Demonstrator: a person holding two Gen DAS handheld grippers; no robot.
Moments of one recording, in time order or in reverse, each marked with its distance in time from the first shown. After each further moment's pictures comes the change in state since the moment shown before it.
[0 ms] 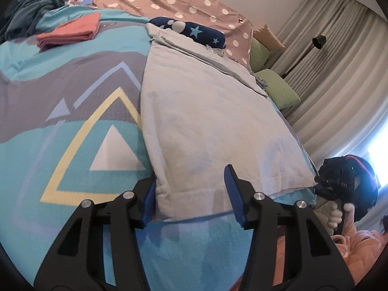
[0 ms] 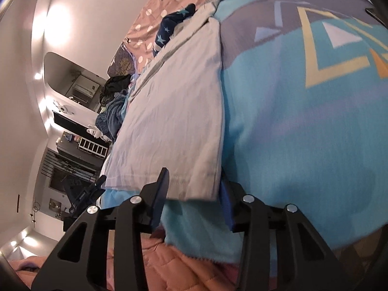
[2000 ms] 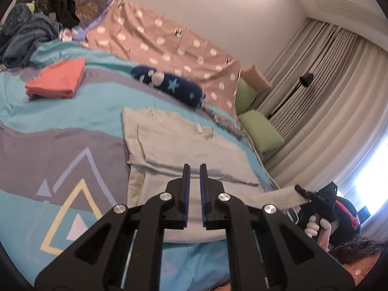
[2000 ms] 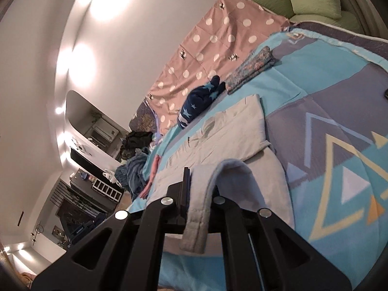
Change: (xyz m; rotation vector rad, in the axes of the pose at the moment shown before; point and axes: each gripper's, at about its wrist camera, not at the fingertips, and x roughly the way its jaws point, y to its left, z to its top) left arm -0.035 -0.070 0.097 -0.037 -0.185 -0.064; right arm -0.041 0.026 0.125 -0.024 -0.321 0.098
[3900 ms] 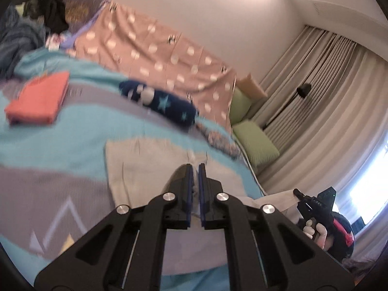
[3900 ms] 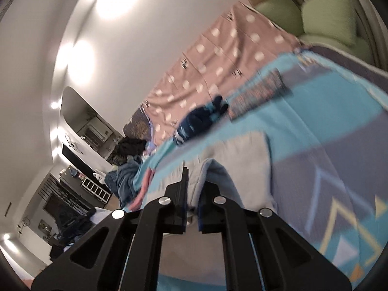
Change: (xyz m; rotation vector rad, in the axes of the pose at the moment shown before) left arm 0.033 -0.007 0.086 0.002 -0.080 -0.049; right arm 0.018 0.029 0.077 -0.116 -0.089 -0.024
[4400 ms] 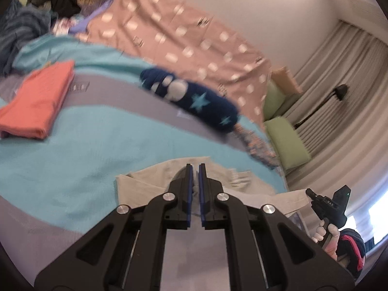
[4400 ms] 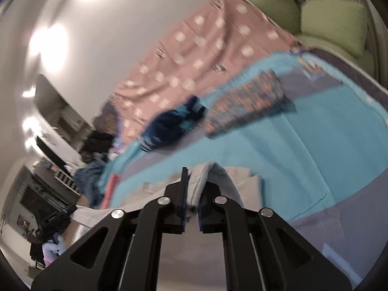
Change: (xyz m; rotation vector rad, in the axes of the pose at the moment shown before) left arm 0.146 0.075 0.053 -0.079 0.143 0.164; right arm 0.148 -0.061 0.046 0.026 0.151 -0.208
